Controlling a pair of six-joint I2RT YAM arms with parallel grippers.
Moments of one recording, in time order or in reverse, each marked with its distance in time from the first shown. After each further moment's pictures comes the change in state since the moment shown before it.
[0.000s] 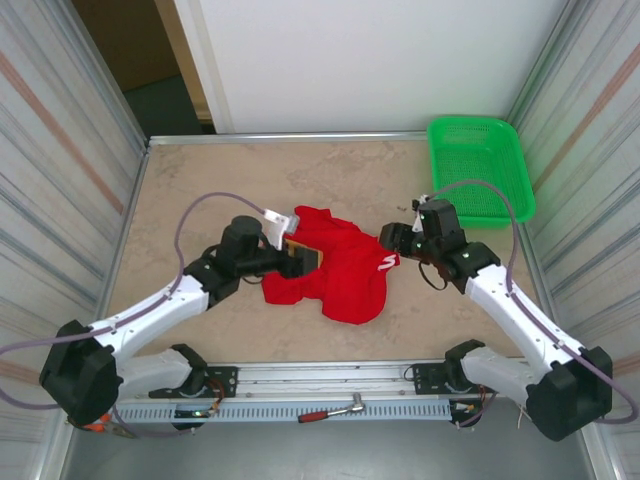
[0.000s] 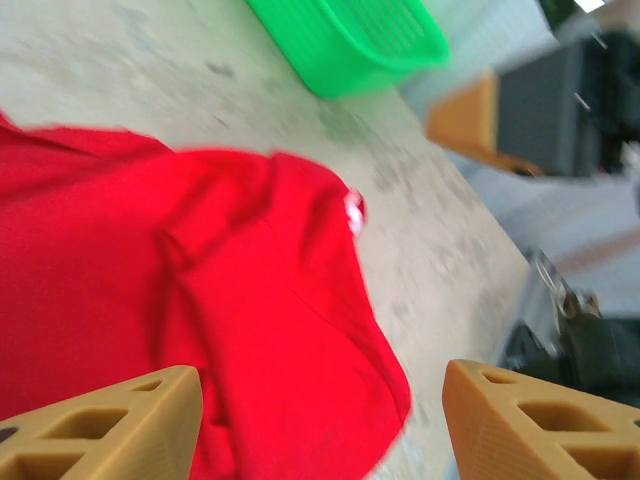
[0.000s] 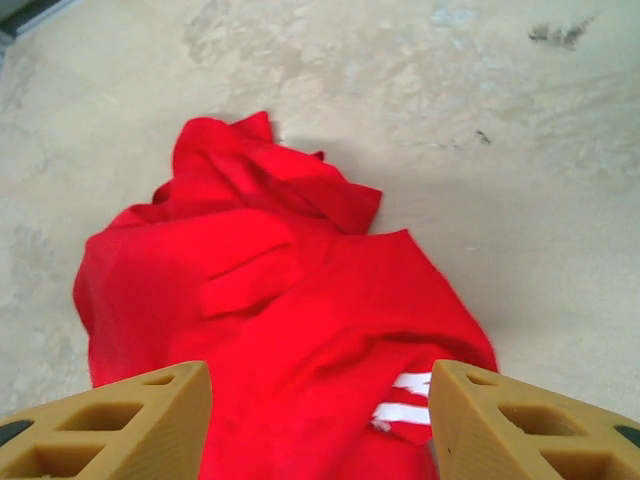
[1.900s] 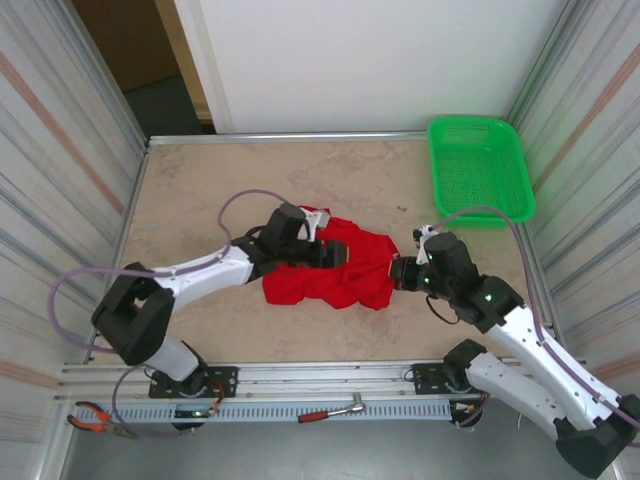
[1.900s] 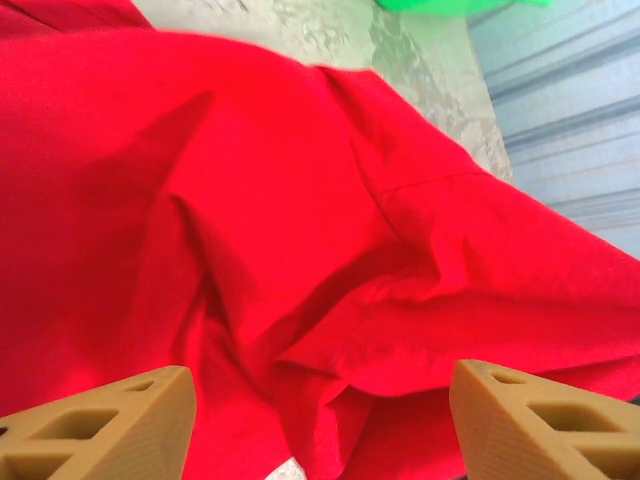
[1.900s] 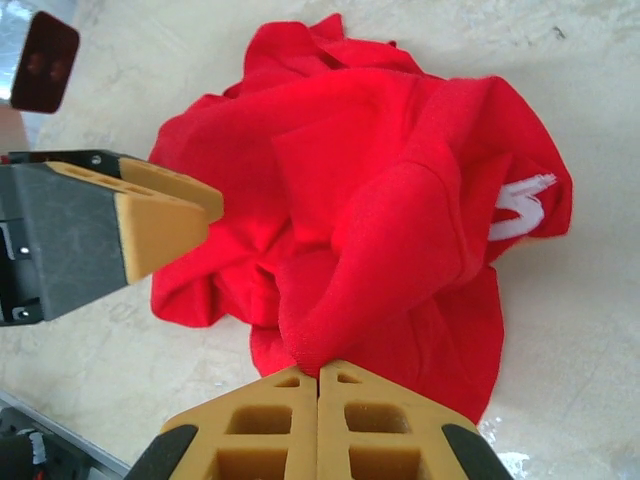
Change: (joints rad) left arm -0.103 0.418 0.220 -0.020 0.029 -0.194; right arm 0.152 -0.338 -0.133 -0.160 0.009 0.071
